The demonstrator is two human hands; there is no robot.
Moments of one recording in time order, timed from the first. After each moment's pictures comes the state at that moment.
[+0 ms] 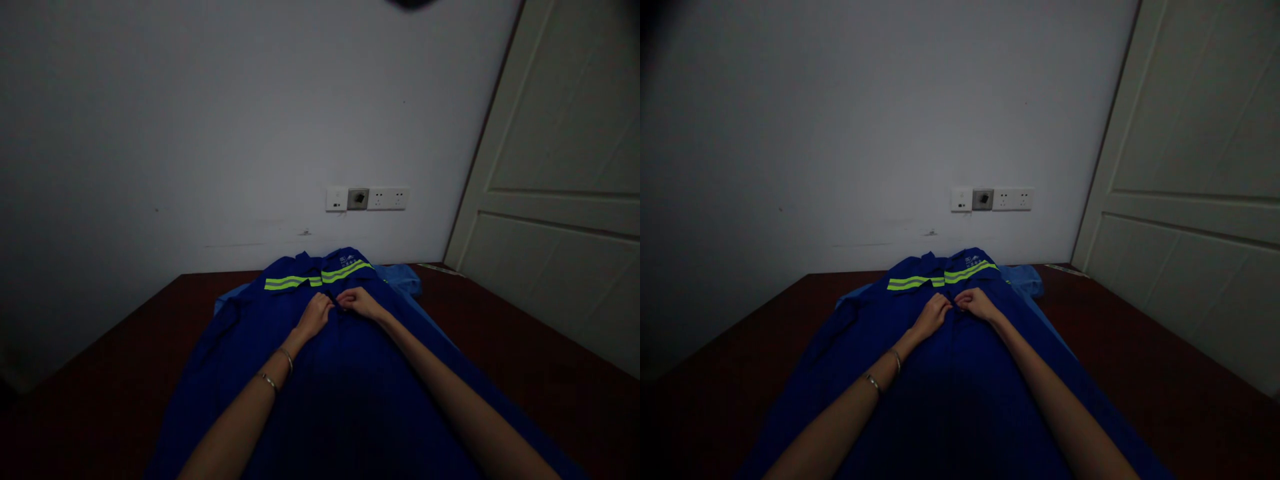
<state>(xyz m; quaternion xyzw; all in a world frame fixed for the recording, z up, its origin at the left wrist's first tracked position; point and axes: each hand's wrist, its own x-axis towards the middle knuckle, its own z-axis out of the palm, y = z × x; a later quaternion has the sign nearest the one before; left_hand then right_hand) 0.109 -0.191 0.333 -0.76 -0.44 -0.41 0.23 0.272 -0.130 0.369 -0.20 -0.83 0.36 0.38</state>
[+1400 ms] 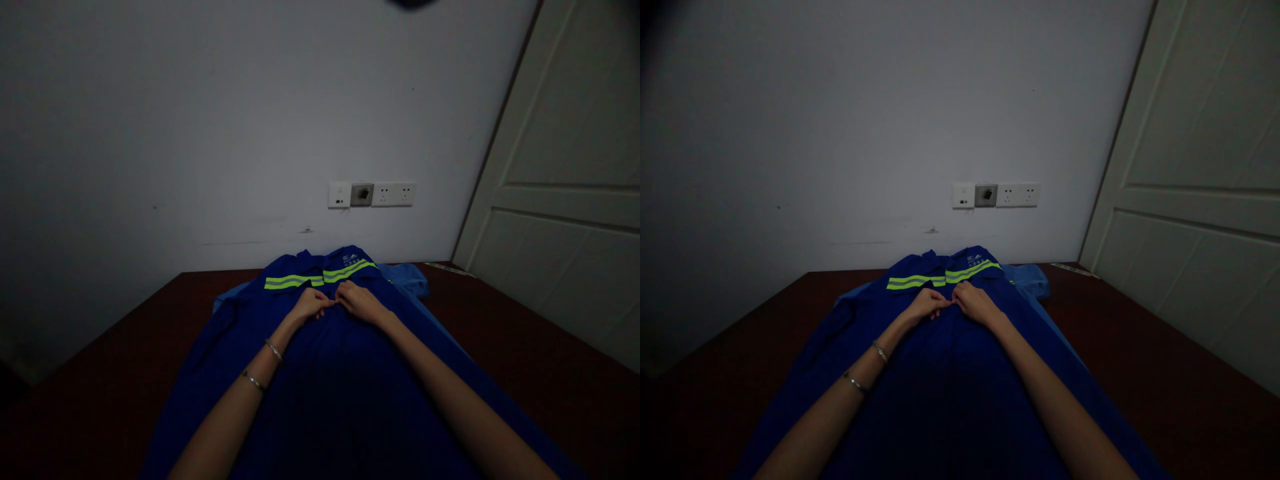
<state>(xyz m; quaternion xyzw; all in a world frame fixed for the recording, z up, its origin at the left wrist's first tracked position) 0.109 -0.206 0.376 -0.63 -0.59 -0.47 -0.20 0.274 -0.151 0.391 -0.17 -0.92 -0.16 0.30</state>
